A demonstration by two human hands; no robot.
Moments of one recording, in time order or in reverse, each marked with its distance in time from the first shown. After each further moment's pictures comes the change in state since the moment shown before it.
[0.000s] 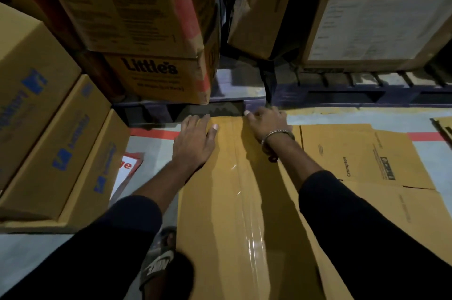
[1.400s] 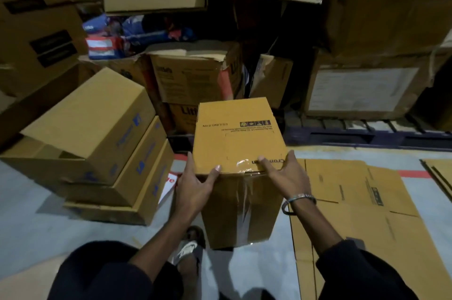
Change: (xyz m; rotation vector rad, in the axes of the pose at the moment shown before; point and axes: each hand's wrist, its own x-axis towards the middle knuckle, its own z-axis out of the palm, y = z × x) left_hand -0.229 0.085 -0.201 -0.595 0.147 -0.406; right_hand -0.259 -0.041 -0.131 0.400 0.077 0.079
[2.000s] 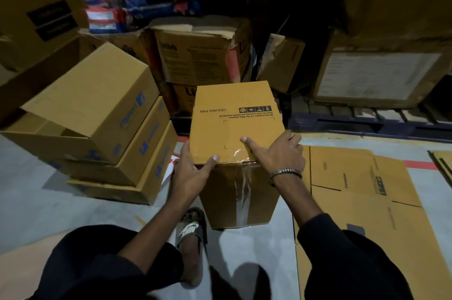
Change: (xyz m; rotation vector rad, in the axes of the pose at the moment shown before) left_hand -0.004 -0.009 -0.013 -0.199 0.026 -0.019; right_hand 0.002 -0.033 0.033 -0.373 0.130 -0.055
